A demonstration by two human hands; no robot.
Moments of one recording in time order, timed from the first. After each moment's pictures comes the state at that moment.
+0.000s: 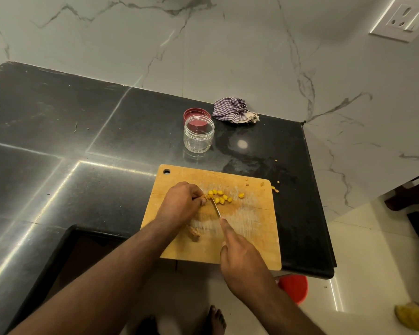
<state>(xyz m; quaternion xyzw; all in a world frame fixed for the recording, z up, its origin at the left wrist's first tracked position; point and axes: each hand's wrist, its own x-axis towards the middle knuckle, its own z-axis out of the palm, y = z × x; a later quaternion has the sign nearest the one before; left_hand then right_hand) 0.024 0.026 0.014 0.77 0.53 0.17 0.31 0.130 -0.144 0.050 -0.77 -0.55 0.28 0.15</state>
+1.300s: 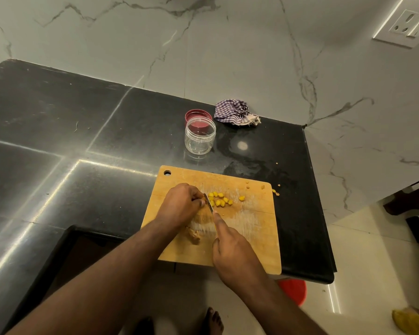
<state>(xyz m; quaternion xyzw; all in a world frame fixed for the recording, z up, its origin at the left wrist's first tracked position) 0.024 0.027 0.020 0.78 0.51 0.17 0.33 0.125 -0.121 0.051 -0.76 -0.58 0.27 0.15</state>
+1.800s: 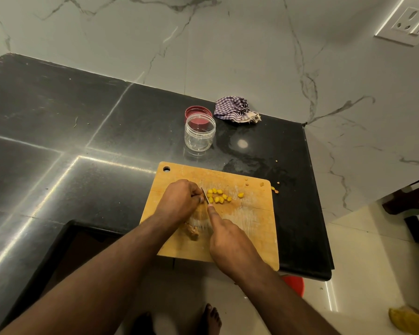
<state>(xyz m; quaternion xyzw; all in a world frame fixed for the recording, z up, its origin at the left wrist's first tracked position) 0.025 0.029 0.019 0.78 0.52 0.17 0.32 0.127 -0.101 0.054 -0.75 -0.60 0.28 0.07</state>
